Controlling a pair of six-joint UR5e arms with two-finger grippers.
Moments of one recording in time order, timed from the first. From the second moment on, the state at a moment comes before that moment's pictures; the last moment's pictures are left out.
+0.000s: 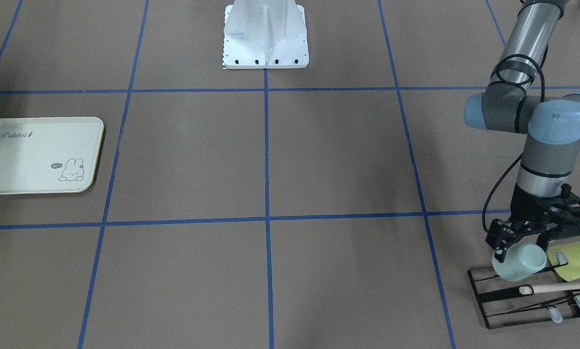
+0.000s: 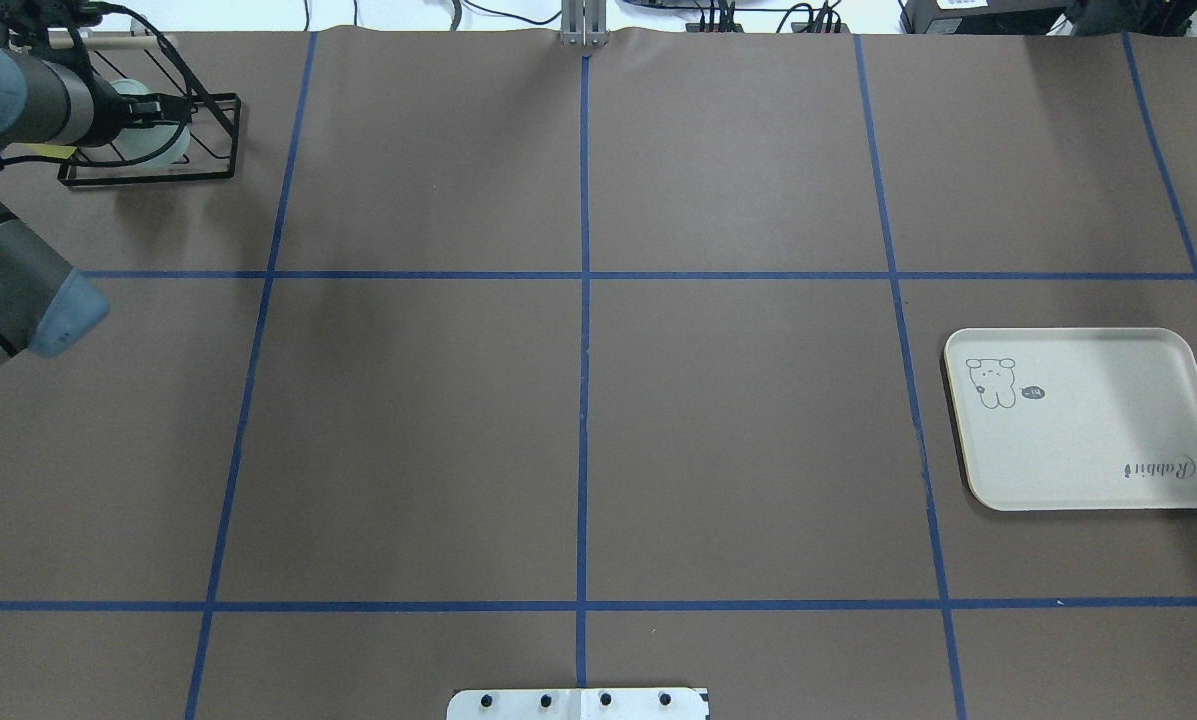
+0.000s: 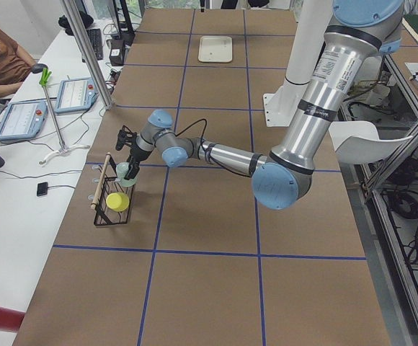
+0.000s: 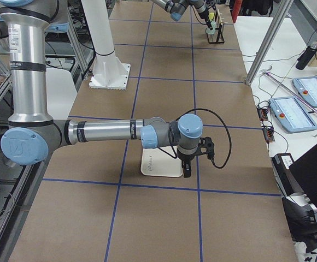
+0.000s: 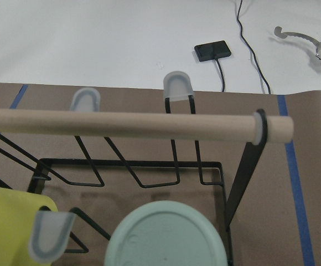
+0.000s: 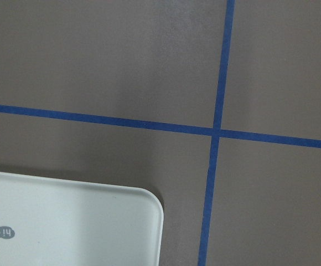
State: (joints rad) left arm -1.02 -1.97 -1.35 -2.24 -1.67 -0.97; right arm 1.48 -1.59 1.67 -1.49 2.35 0.08
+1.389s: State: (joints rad) left arm -1.05 -1.97 -1.36 -2.24 -1.68 -0.97; right arm 1.48 -1.59 1.67 -1.49 2.35 0.08
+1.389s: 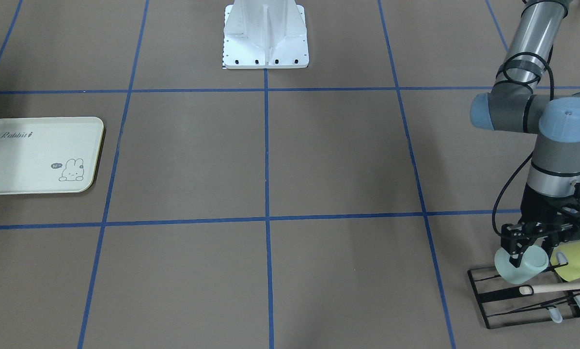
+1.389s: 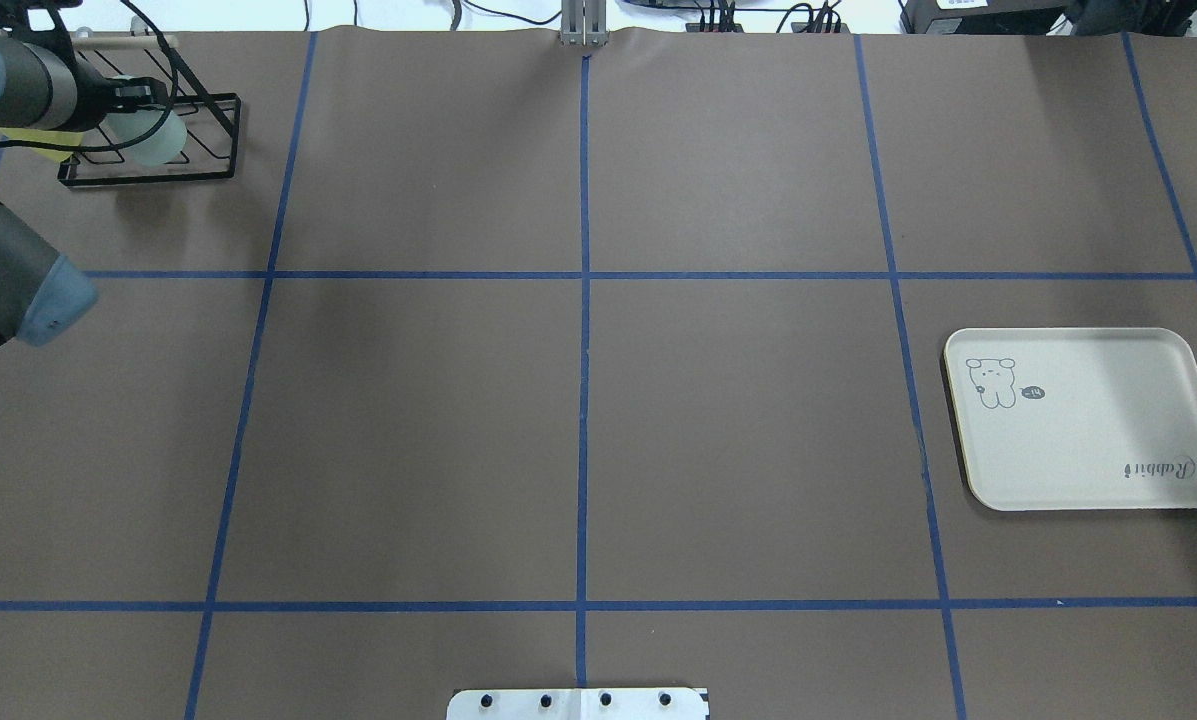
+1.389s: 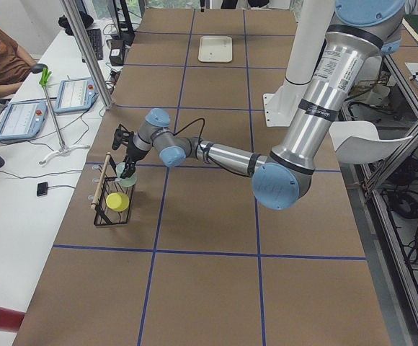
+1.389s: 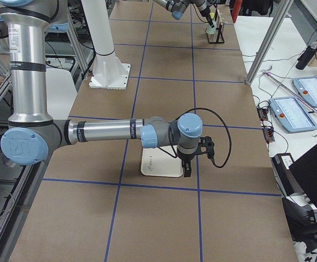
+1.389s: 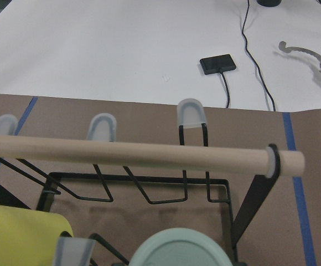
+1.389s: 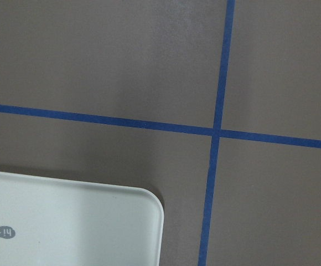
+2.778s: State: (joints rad) left arm -1.15 -2.01 -1.82 -1.77 -1.73 -1.15; right arm 1.47 -1.58 1.65 -1.30 2.31 0.20
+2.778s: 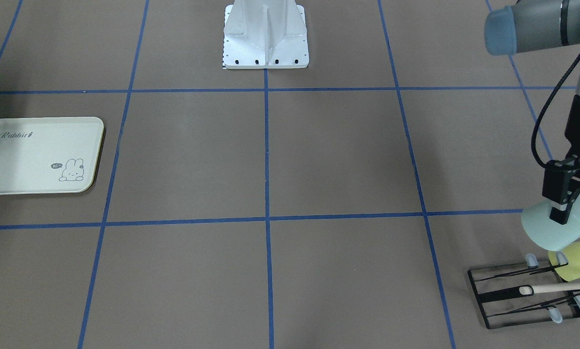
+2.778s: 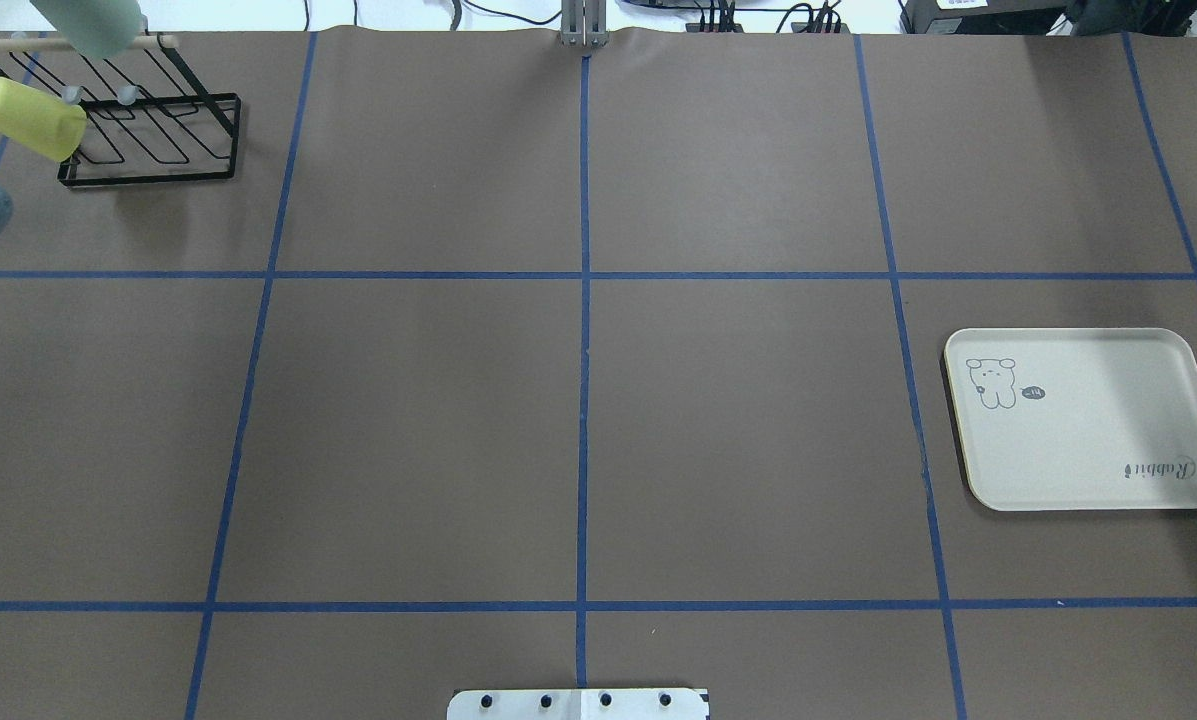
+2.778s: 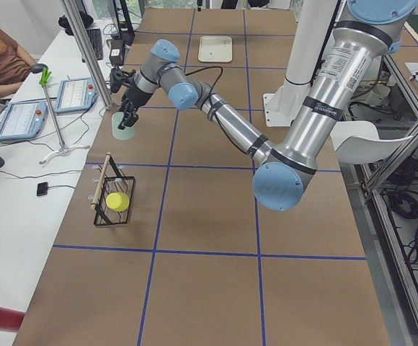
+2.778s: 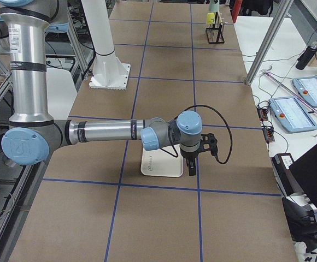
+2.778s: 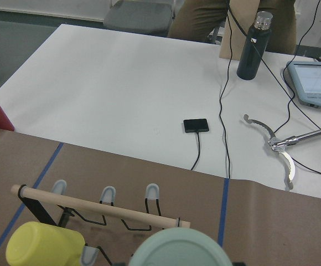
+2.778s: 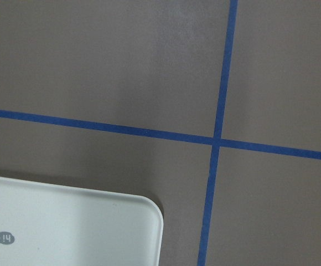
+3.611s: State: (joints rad) left arm -0.91 -2.12 -1.82 -1.92 -1.60 -1.81; right arm 1.28 -1.37 1.60 -0.77 2.29 1.23
